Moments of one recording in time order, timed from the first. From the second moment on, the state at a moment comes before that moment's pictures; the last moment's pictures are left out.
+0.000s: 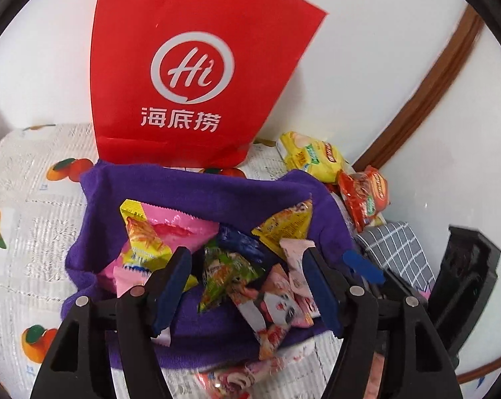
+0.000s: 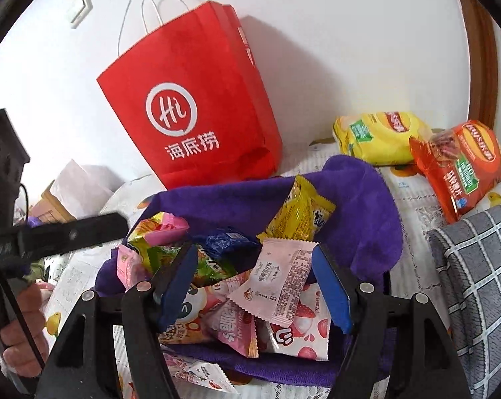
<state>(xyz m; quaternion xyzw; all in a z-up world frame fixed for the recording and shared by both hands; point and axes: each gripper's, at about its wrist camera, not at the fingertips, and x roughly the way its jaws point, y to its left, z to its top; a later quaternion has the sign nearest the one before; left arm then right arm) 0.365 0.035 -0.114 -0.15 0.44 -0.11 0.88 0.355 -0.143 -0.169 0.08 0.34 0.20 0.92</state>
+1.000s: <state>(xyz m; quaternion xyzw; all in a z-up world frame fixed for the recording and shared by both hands) 0.274 -0.016 -0.186 0.04 0.47 -0.15 0.87 0.284 -0.193 -0.173 0.10 0.31 0.18 0.93</state>
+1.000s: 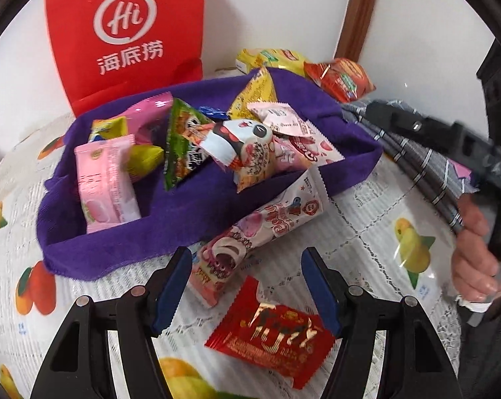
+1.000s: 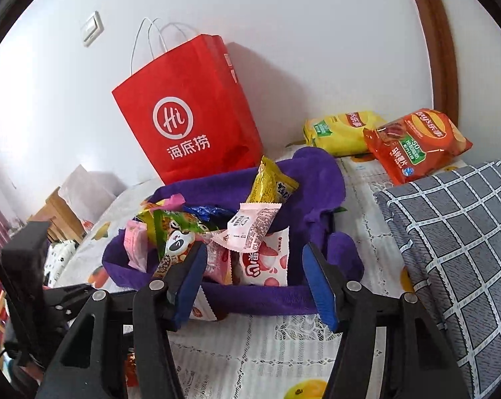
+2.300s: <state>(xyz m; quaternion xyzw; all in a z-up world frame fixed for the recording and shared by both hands) 0.275 -0.080 -0.196 0.13 0.47 -0.20 0.85 0.288 -0.228 -0.170 0.19 0.30 0.19 0.91</state>
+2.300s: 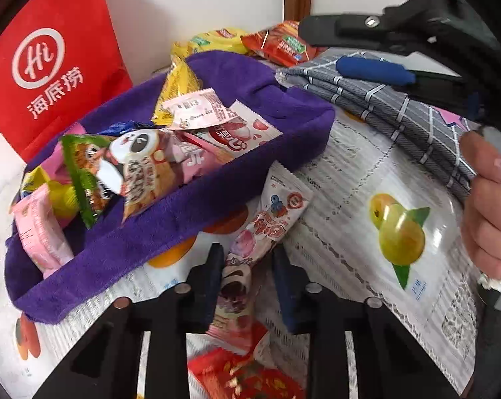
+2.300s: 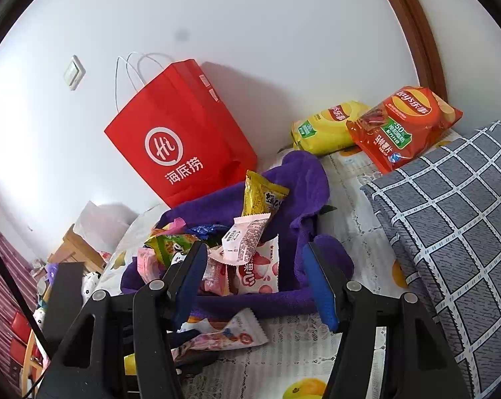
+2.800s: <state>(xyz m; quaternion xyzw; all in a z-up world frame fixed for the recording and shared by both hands) 0.232 0.010 -0.167 0.07 0.44 -0.14 0.88 0.213 -0.146 -0.186 0.10 0.36 0.26 0.89</state>
